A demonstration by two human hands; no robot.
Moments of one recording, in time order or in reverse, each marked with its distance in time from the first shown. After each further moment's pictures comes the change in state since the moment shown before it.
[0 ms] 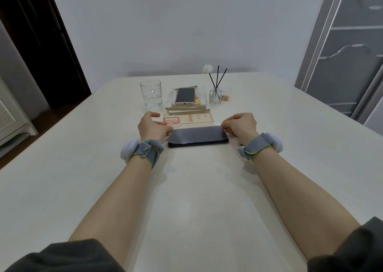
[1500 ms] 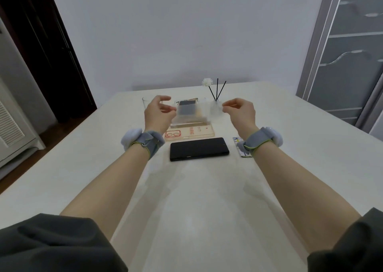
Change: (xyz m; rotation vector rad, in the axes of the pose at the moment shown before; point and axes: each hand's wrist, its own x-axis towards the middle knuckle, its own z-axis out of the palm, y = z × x) left_hand 0.015 0.059 0.002 0.037 -0.068 0.400; right_hand 0.022 -0.042 -0.001 0.104 0.070 -0.282
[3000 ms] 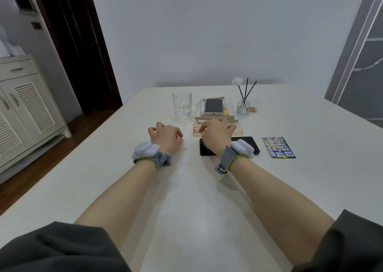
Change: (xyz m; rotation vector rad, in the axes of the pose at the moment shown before) left_hand -0.035 -0.063 -0.059 0.933 -0.213 0.011; right_hand -0.076 -0.012 0.121 -0.863 -0.342 -0.222
